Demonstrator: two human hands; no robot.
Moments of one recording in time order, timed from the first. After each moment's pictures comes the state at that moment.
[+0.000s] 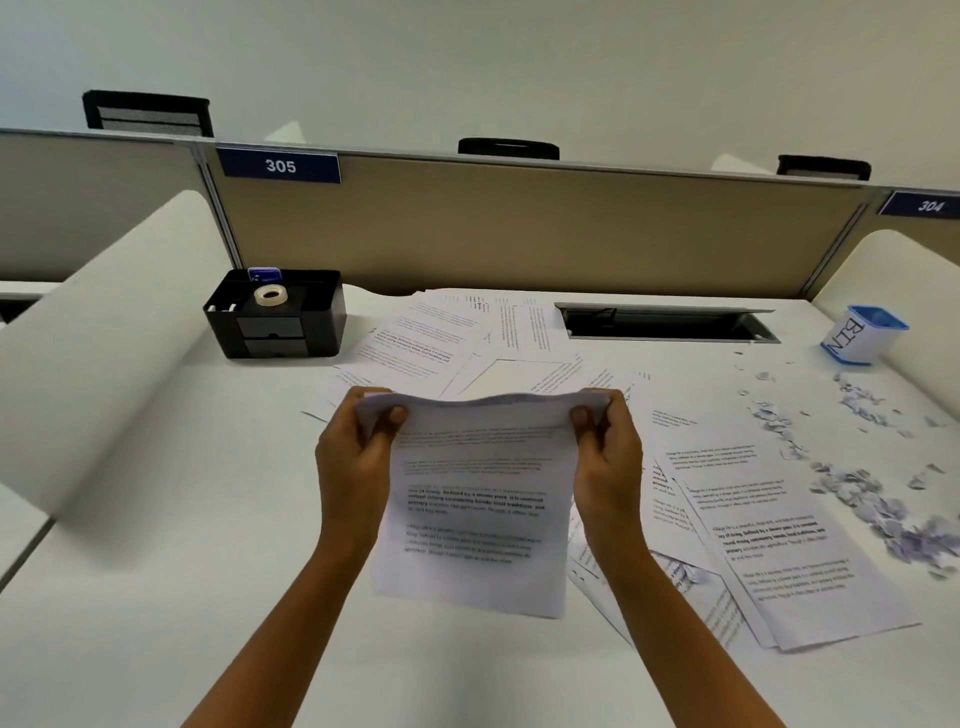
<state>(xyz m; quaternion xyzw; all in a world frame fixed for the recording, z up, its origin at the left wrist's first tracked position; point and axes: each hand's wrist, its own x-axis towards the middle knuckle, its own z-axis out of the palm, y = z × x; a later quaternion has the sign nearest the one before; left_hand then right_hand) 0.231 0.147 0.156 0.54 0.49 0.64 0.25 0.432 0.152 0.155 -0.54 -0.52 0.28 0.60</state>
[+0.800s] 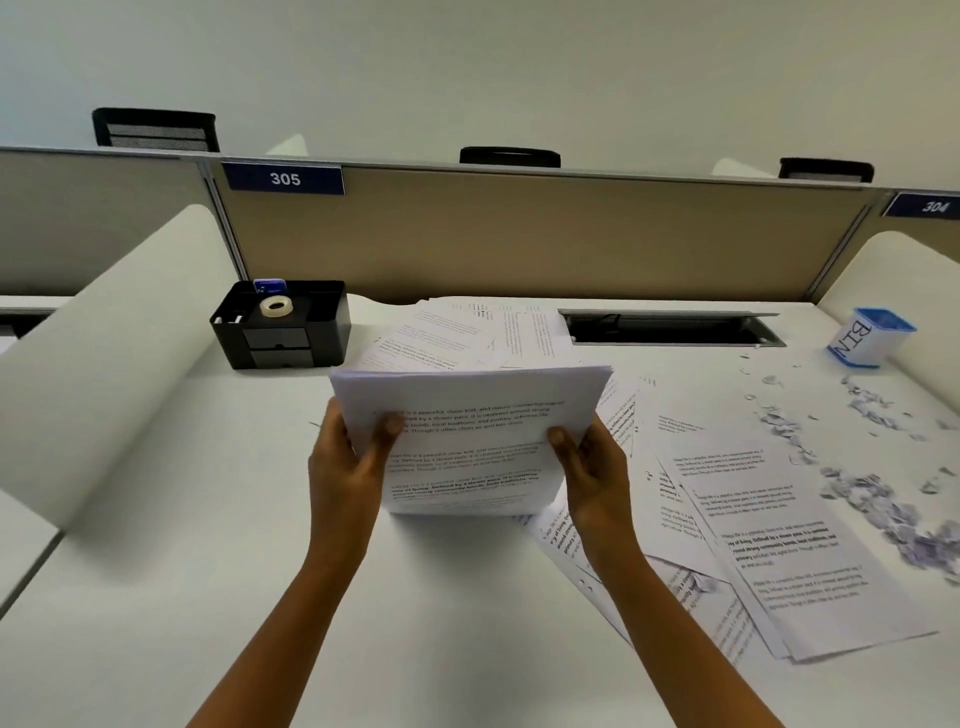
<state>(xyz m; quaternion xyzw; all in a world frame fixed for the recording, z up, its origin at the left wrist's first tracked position) 0.222 0.140 0.166 0.50 0.49 0.65 0.29 0.425 0.154 0.147 -0.49 -0.49 0.42 0.59</state>
